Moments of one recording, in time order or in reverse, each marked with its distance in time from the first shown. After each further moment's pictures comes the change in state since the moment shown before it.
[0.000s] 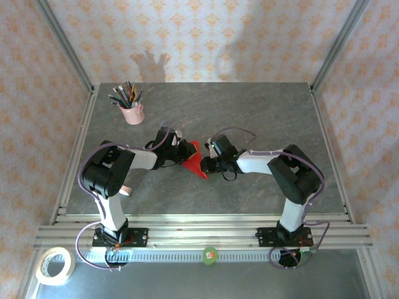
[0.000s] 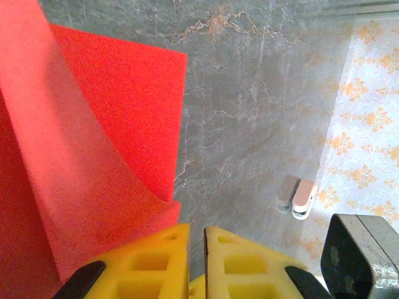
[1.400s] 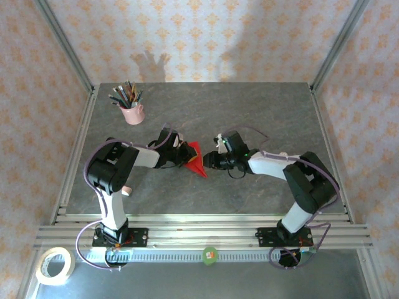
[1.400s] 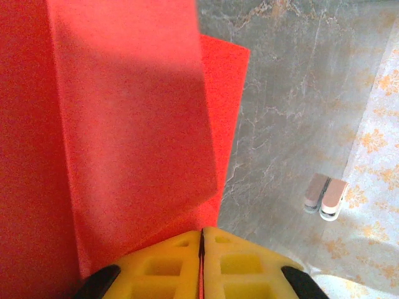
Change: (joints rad) left arm -0.001 0.064 0.037 -0.072 0.003 0.039; right arm -0.078 -0.147 -0.074 0.035 -0.149 0.133
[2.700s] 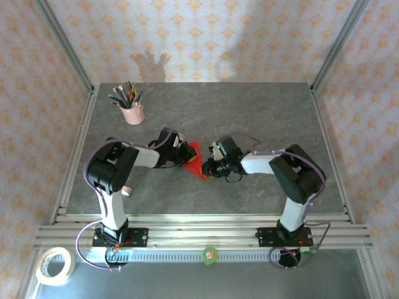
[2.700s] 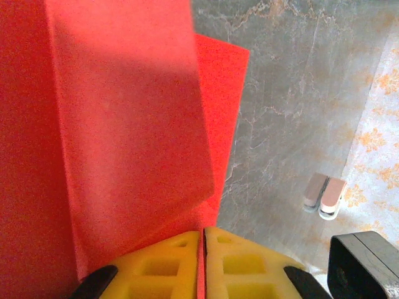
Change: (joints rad) left arm 0.000 0.000 0.002 0.002 0.005 0.000; right arm 0.027 0.137 0.010 0.010 -0.089 0.029
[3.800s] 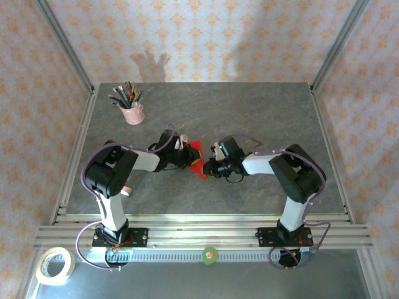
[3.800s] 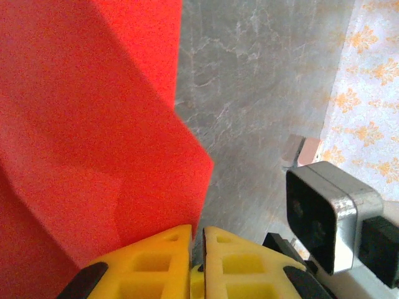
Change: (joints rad) left arm -0.035 -0.042 -0.040 0.074 0.079 0.004; right arm -0.019 0.005 -0.031 0.057 -0.026 0.034
